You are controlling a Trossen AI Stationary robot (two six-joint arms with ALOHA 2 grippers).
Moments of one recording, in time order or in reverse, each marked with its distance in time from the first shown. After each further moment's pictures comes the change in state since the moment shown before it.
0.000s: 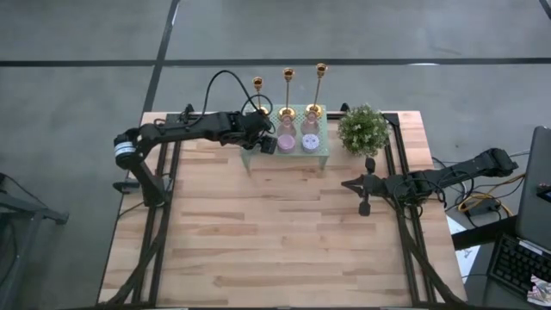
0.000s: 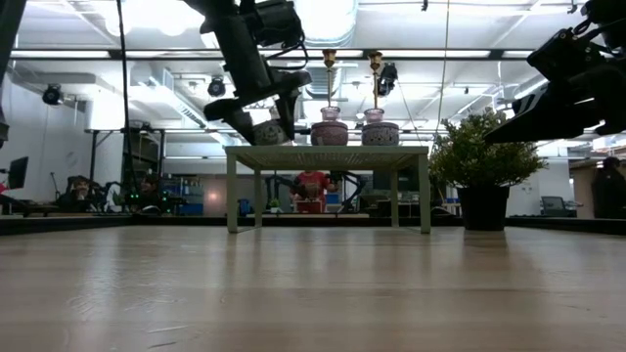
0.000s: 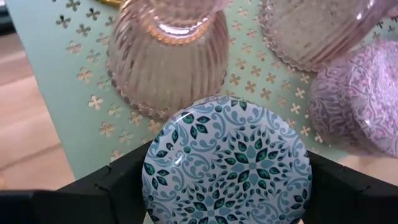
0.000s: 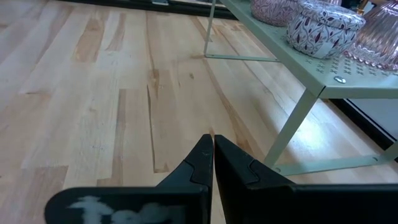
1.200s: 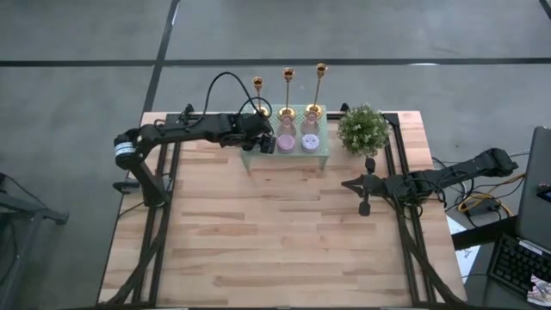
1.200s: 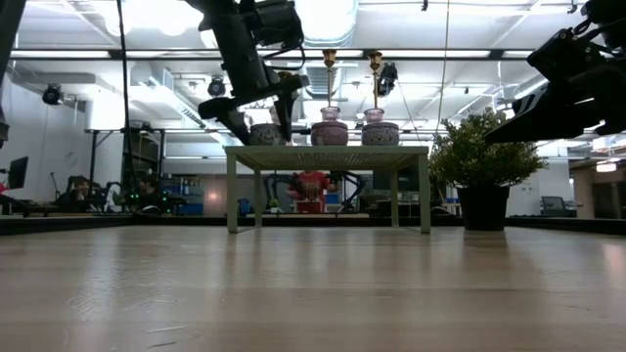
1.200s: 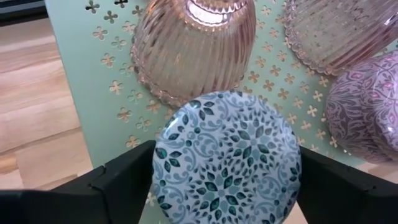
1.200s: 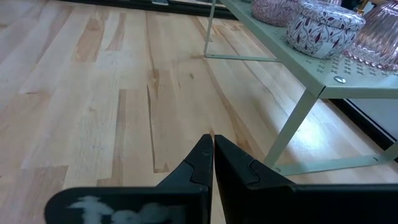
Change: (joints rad) left arm -0.015 0.001 0.000 -0.037 -0.049 -0.094; right arm 0.000 0.000 0.000 0.000 0.000 0.000
